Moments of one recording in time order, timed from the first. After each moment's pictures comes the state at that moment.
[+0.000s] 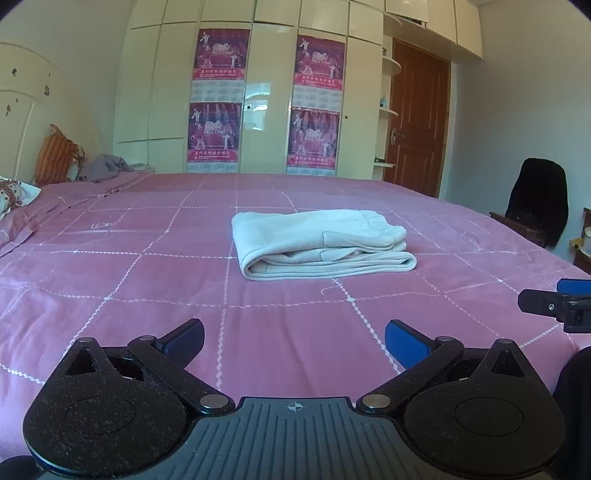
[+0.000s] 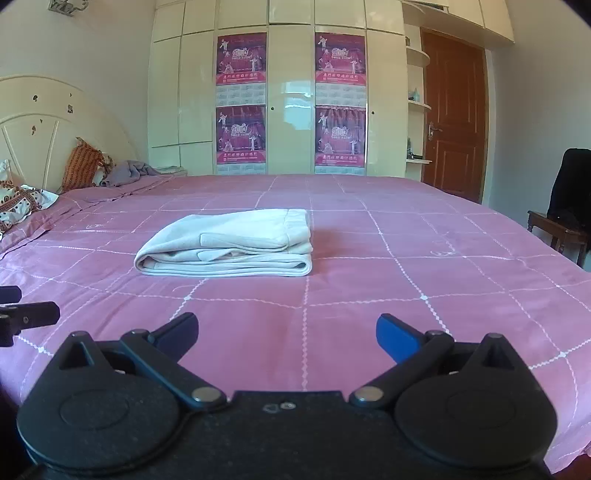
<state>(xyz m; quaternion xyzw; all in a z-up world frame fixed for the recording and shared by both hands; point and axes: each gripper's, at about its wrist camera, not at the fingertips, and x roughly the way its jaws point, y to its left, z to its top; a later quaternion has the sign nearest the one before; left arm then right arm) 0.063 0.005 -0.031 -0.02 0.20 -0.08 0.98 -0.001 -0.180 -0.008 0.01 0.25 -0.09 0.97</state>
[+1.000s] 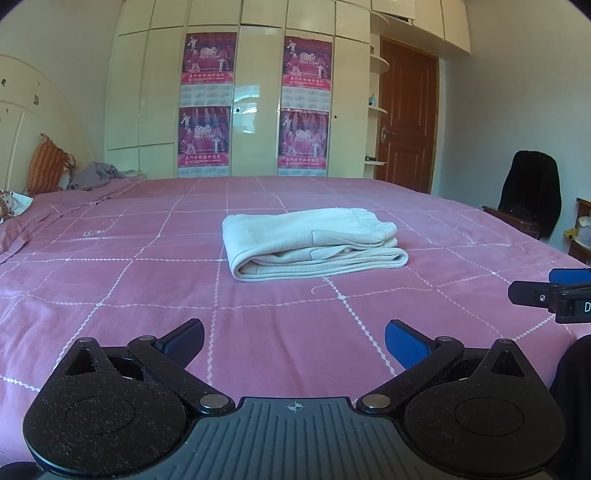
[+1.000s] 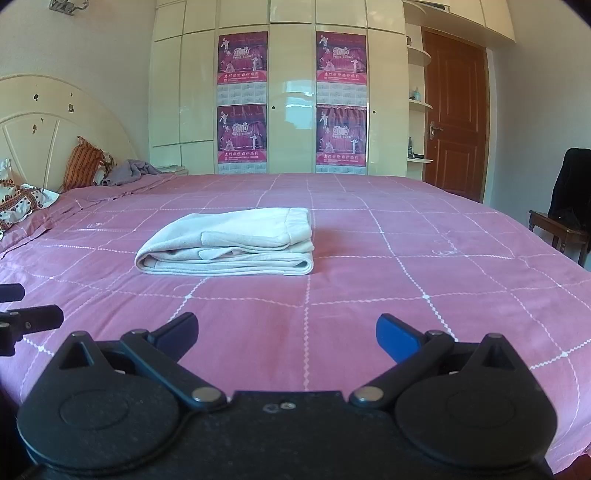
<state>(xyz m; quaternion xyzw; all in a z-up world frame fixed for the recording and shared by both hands) 0.059 -0.005 -0.033 0.00 0.20 -0.09 0.98 -0.005 -0.179 -0.007 0.01 0.25 -0.08 0.97</state>
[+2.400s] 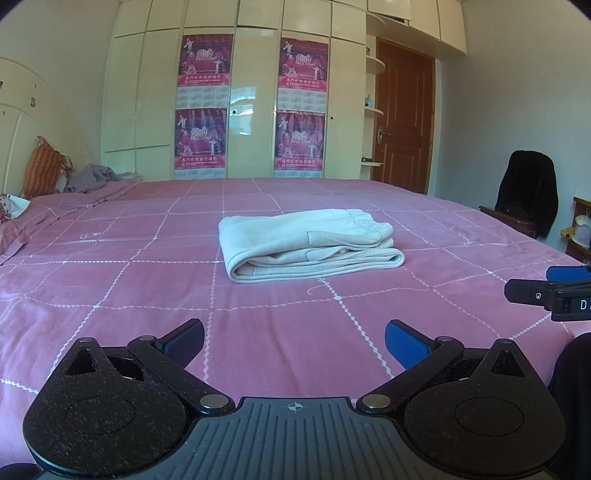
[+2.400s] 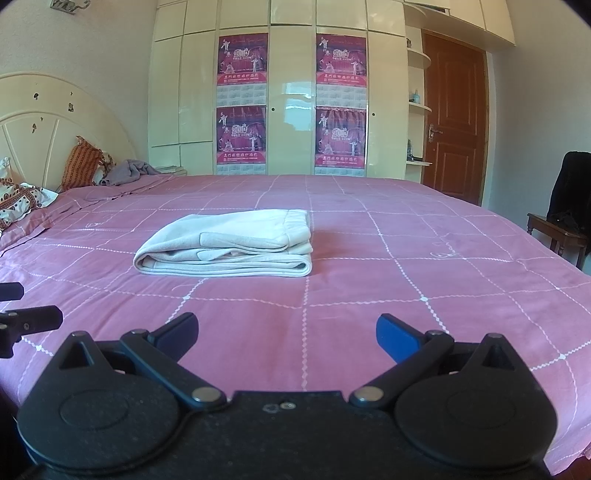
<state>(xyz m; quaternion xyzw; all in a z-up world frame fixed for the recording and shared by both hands) 0.059 -0.006 -0.035 0.00 0.19 -0.10 0.98 -0.005 -0.180 -0.008 0.01 0.25 -0.09 0.97</state>
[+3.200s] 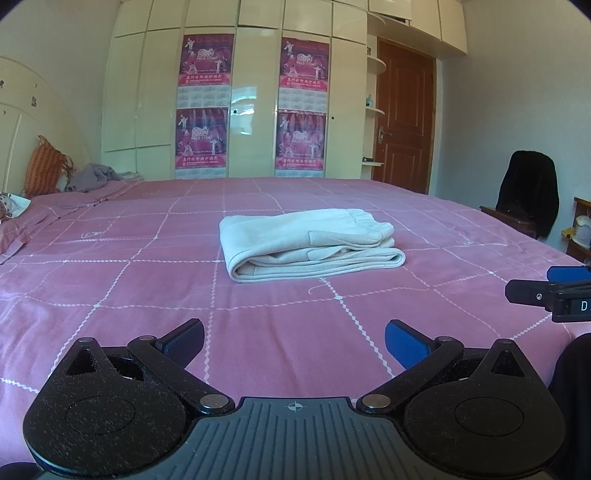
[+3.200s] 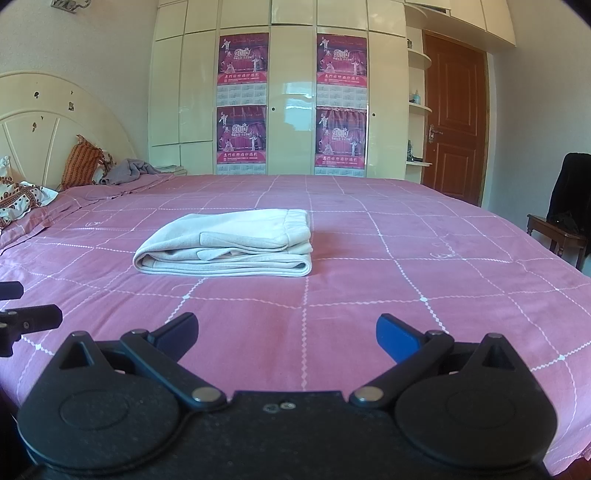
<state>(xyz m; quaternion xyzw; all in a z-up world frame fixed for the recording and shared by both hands) 0.058 -0.005 -0.035 0.00 0.19 -0.10 0.98 -0.006 -0.180 -0.008 0.00 0.25 -0.09 0.97</state>
